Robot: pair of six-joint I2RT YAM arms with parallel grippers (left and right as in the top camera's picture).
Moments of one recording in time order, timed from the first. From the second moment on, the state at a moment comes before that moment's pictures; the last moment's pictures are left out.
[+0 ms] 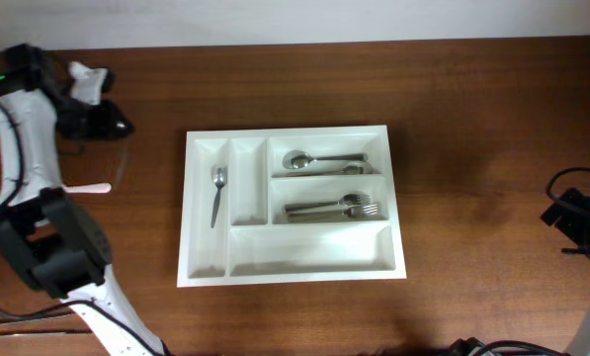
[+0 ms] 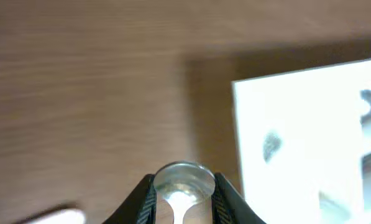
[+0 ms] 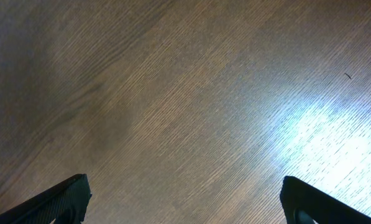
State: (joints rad) left arm 0.33 2.19 2.05 -1.26 0.46 0.39; right arm -0.76 1.30 1.11 -0.95 -0.01 0.08
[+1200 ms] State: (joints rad) left arm 0.05 2.19 2.05 -1.54 0.48 0.26; right arm -0.76 1.30 1.11 -0.95 -0.01 0.08
